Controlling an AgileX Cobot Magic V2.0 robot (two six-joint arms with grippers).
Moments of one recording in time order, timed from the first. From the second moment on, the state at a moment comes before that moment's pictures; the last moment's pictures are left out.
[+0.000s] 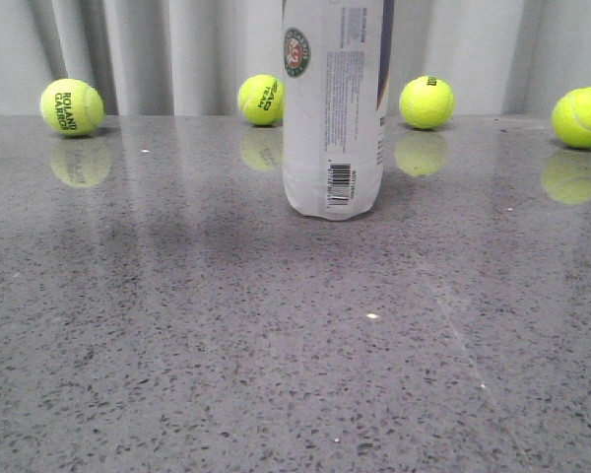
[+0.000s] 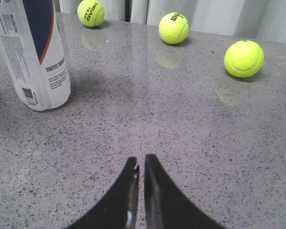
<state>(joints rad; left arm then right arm) -0.60 1.42 -1.65 -0.42 0.93 0.29 0.39 0.26 -0.36 -0.18 0.46 0.24</state>
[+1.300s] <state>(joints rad) -0.60 0.70 -0.47 -0.31 0.03 0.29 0.39 0.26 -0.36 -0.18 0.46 0.24</state>
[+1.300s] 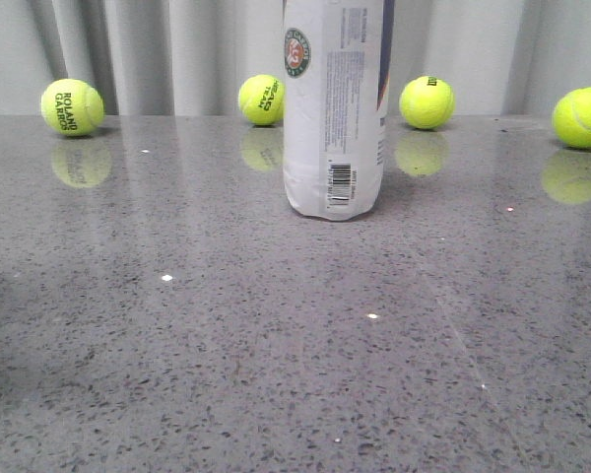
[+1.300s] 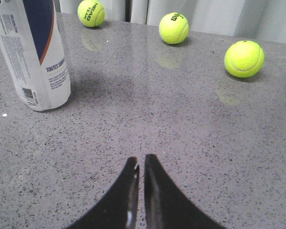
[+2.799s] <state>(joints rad) -0.01 0.00 0.00 -0.05 0.12 0.11 0.39 0.26 -0.36 -0.18 0.46 0.24</state>
